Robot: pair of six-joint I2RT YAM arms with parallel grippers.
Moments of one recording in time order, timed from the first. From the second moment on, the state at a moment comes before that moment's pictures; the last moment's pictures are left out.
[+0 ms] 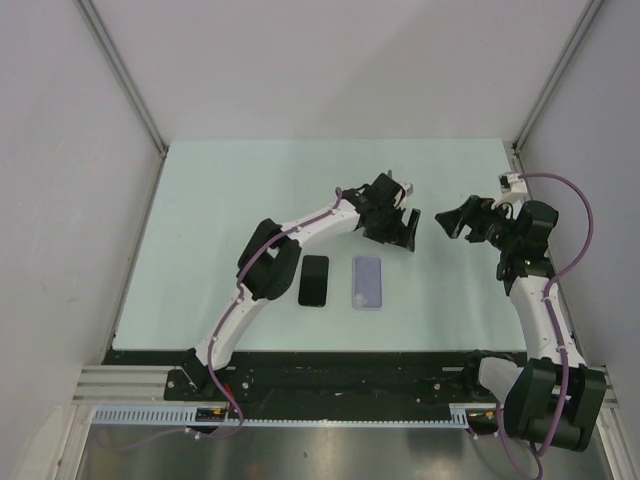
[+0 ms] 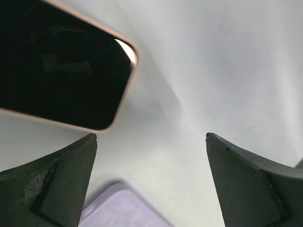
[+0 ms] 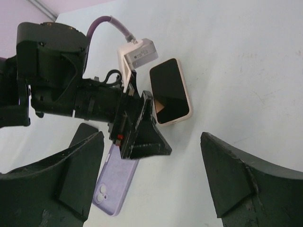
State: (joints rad) left arm -0.80 2.43 2.08 -0.58 0.22 -0.41; right arm -0.19 1.04 0.70 0.05 -0.69 0.28
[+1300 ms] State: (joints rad) left arm -0.13 1.76 1.43 -0.51 0.71 -0.11; right arm 0.14 1.73 1.19 -0.22 -0.55 -0.19
